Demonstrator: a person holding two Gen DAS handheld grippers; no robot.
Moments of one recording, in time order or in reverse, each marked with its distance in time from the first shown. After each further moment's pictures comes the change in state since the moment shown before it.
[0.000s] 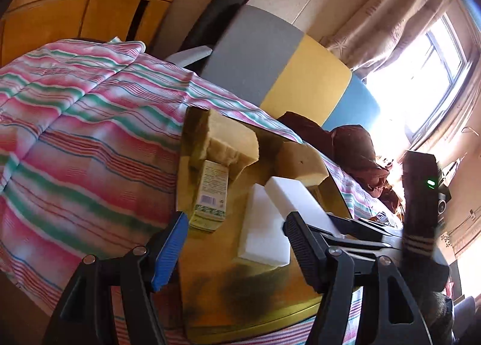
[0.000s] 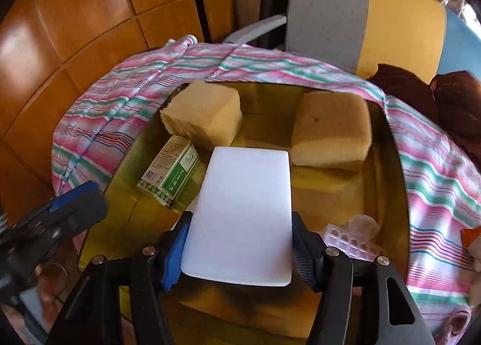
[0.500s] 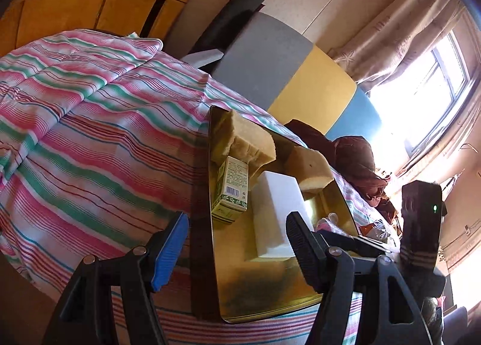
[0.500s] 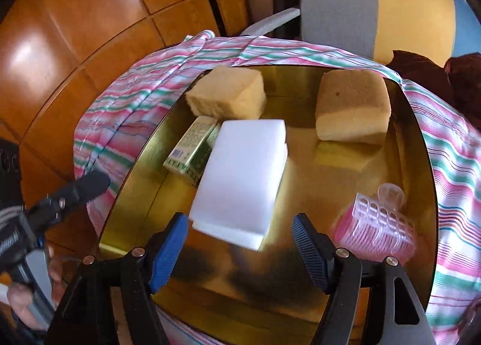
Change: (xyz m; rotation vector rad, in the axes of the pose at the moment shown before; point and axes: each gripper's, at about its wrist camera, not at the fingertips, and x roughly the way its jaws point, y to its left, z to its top) left arm -0.020 0.025 -0.010 -0.057 -0.029 -0.011; right arm -0.011 0.003 -0.028 -0.026 0.002 0.105
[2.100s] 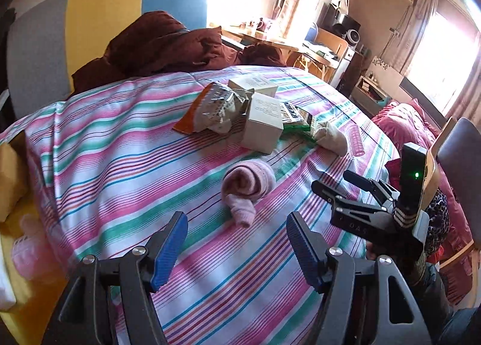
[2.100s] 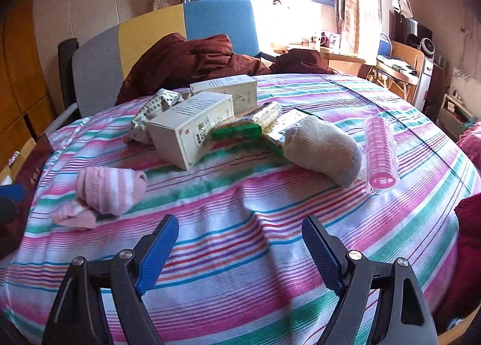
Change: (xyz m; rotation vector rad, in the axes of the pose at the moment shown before) left arm 0.136 -0.349 -0.146 0.812 0.425 -0.313; right arm -0.189 -0.287 -0.269 0.596 -0.375 -0.681
